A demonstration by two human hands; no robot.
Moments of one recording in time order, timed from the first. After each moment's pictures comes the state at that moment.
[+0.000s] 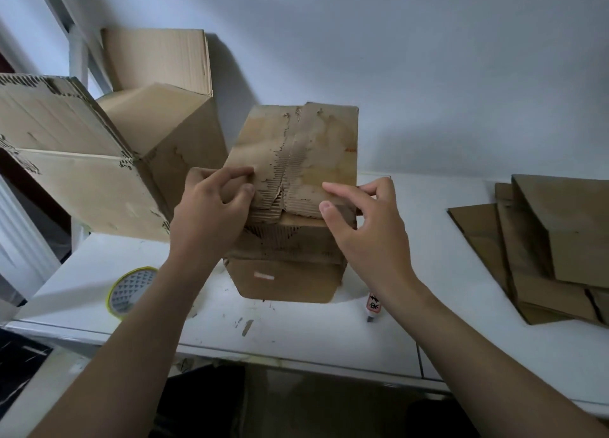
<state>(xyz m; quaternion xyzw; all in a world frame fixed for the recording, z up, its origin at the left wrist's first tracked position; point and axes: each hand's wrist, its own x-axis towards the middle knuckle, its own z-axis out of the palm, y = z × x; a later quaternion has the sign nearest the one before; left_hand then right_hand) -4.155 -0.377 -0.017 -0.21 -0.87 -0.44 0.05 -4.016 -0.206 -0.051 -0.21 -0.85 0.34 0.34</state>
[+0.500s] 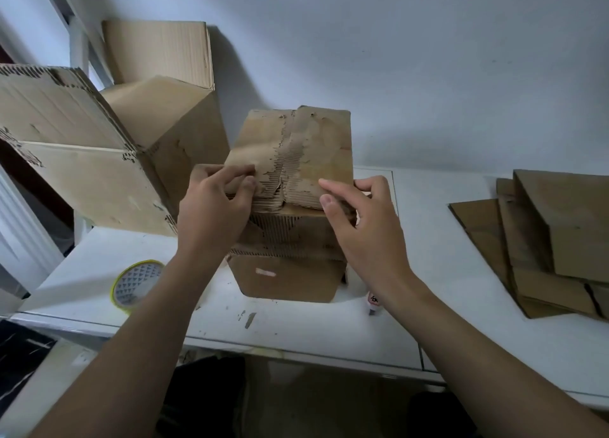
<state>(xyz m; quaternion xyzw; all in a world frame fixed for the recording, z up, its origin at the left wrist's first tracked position) -4.156 -0.375 -0.026 -0.21 -0.88 -0.41 0.10 -4.016 -0.214 -0.054 -0.19 -0.86 0.34 0.33</state>
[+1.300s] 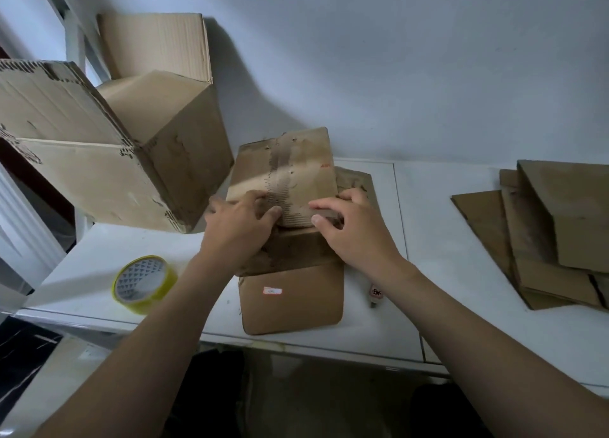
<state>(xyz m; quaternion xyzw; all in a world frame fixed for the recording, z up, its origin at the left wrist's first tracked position) -4.161 -0.357 -0.068 -0.20 -0.95 -0.20 -0.10 -4.037 -0.195 -0.088 -0.19 -0.91 0.33 0.17</state>
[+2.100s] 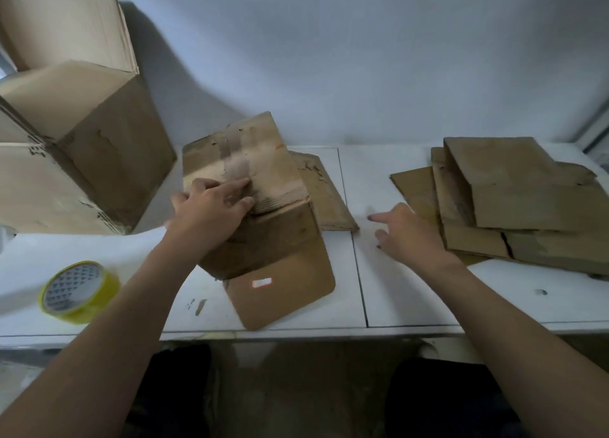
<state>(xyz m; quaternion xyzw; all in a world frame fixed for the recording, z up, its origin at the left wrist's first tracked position) -4.138 -0.329 -0.059 -0.29 -0.93 -0.18 -0.11 -3.914 -0.084 -0.119 -0.36 -0.92 0.16 0.00</state>
